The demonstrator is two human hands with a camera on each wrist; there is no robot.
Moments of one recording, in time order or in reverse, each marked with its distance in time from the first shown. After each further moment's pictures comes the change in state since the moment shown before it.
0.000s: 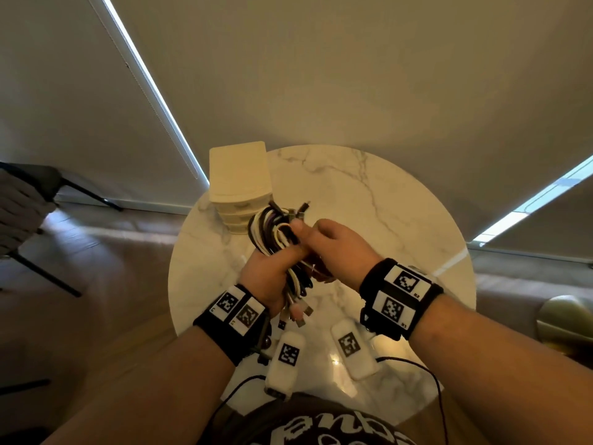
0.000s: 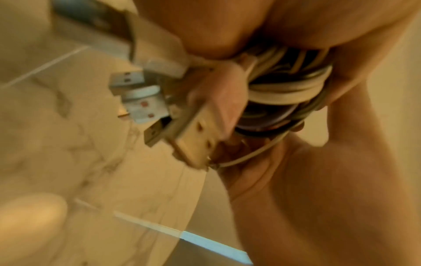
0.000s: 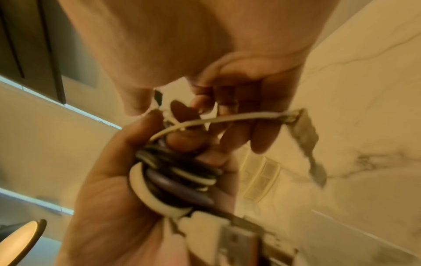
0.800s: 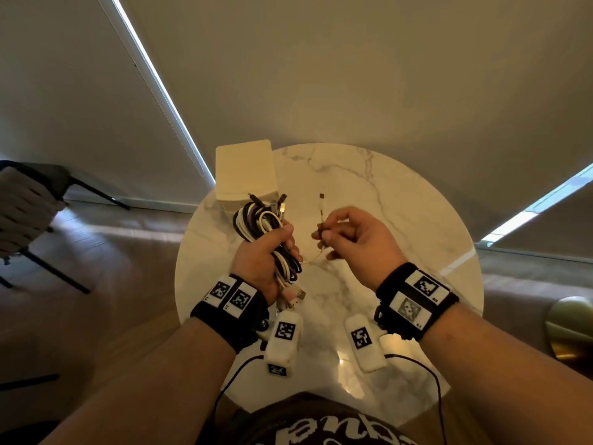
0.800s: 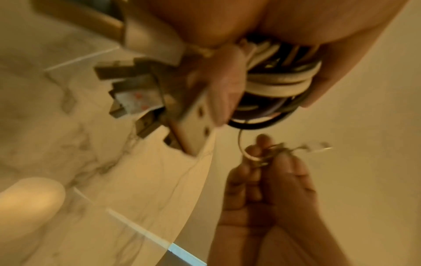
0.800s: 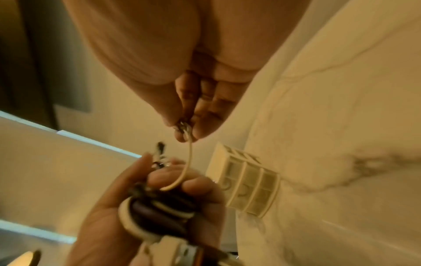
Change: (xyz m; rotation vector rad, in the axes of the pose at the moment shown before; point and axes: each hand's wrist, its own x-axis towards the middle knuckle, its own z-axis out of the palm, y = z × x) left_hand 0.016 0.007 -0.013 -0.201 0.182 -0.089; right_hand 0.000 0.024 -0.009 0.360 0.100 -0.160
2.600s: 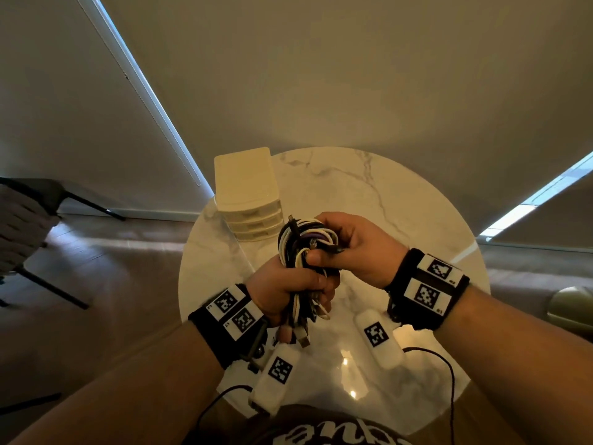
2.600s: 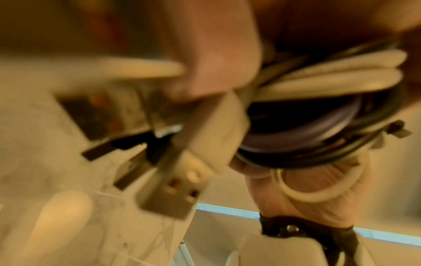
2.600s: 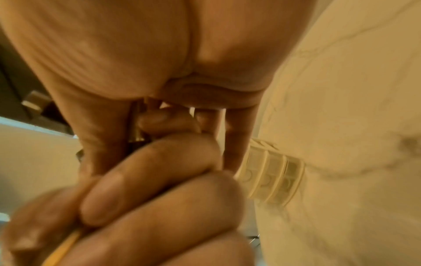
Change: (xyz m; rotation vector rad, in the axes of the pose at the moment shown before) left_hand -0.016 0.019 -0.002 0.288 -0.679 -0.177; right_hand 0.016 -0.023 0.009 0.043 -0.408 -0.131
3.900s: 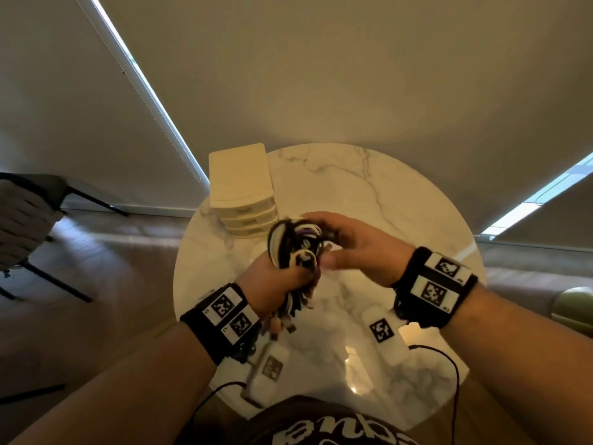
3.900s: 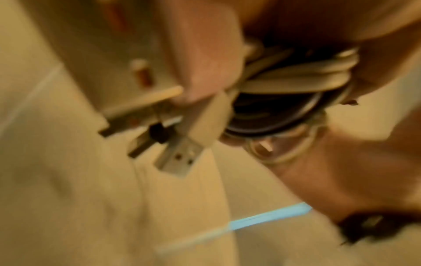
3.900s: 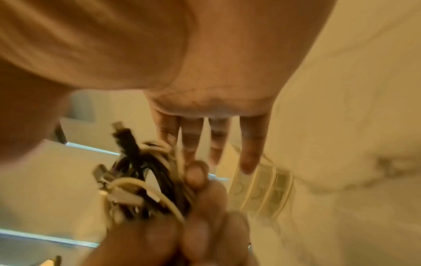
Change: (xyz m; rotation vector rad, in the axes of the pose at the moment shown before) left_hand 0.010 -0.012 -0.005 0.384 0.280 0.090; right_hand -0.013 0.000 -0.025 0.038 -0.099 0.161
